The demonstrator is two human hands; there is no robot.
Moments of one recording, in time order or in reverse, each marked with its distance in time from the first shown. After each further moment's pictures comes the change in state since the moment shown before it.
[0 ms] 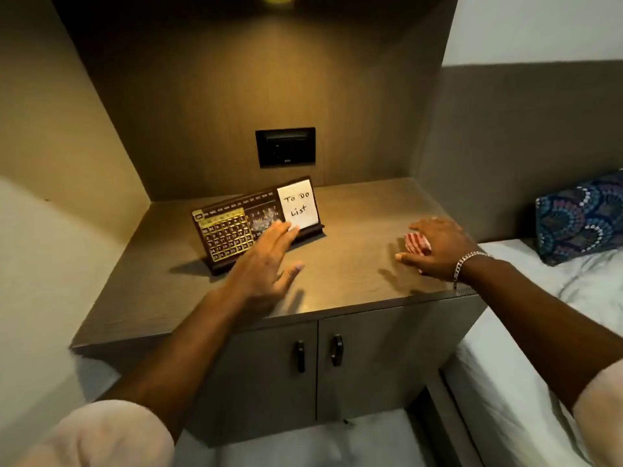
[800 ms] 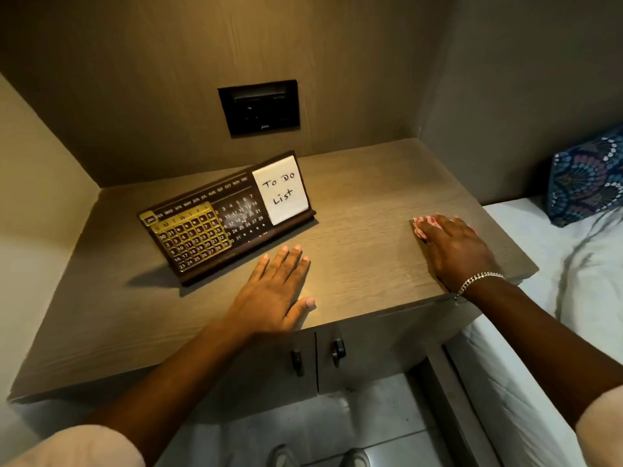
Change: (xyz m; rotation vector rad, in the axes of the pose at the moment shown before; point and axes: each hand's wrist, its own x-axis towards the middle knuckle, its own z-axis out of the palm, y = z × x) left_hand 0.023 -0.028 0.081 0.198 -0.441 0.046; right_hand 0.025 0.031 0.070 -0.005 0.123 0.088
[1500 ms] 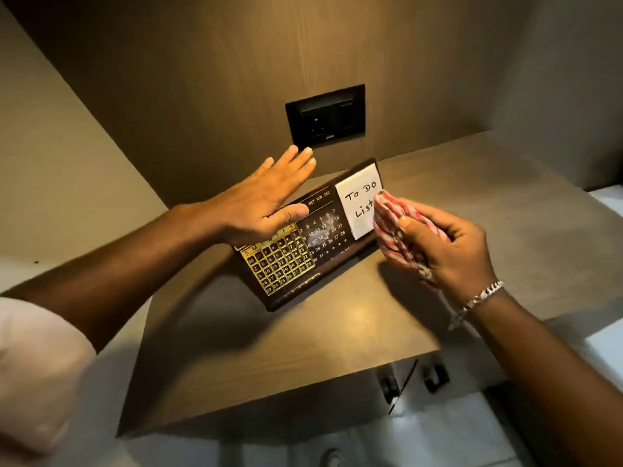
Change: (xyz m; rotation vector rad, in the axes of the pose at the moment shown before) left_hand 0.017 -0.151 -0.172 0.031 0.041 0.228; right_hand 0.009 -0.205 -0.008 1.434 0.206 0.109
